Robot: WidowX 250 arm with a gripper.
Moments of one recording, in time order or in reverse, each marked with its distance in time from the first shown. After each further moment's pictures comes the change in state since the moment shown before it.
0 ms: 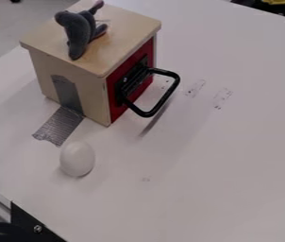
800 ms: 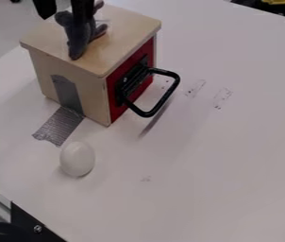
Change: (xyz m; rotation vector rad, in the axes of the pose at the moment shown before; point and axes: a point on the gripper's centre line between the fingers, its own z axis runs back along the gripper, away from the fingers) arm -0.009 0.011 -0.057 0.031 0.119 0.023
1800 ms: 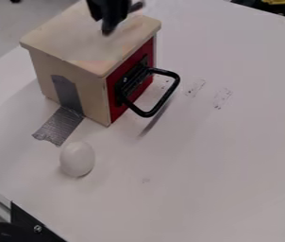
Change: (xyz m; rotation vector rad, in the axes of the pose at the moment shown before) arm 0.038 -0.070 0.022 -0.051 -0.065 -0.076
